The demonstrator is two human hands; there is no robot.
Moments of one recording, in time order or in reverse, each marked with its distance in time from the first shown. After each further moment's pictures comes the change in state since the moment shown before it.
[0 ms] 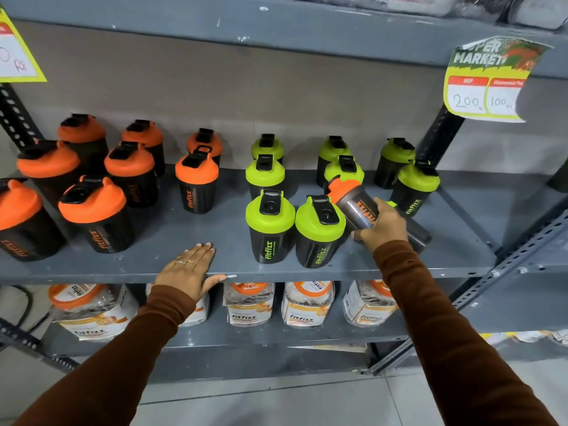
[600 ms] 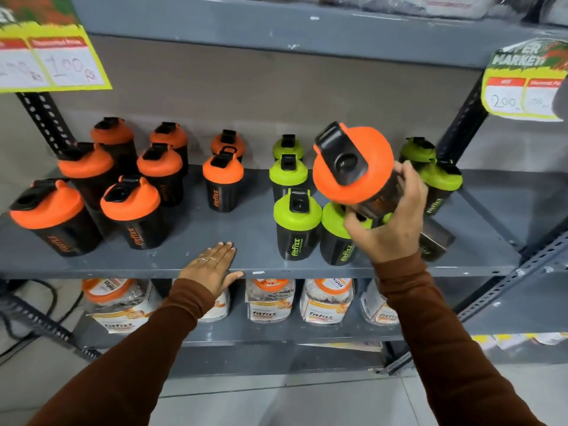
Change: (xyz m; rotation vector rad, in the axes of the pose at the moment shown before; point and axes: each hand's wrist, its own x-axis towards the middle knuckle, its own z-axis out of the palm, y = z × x) left_hand -0.002 -0.016 0.001 -0.034 -0.063 0.057; right_hand -0.055 -0.076 0.000 0.304 0.572 -0.626
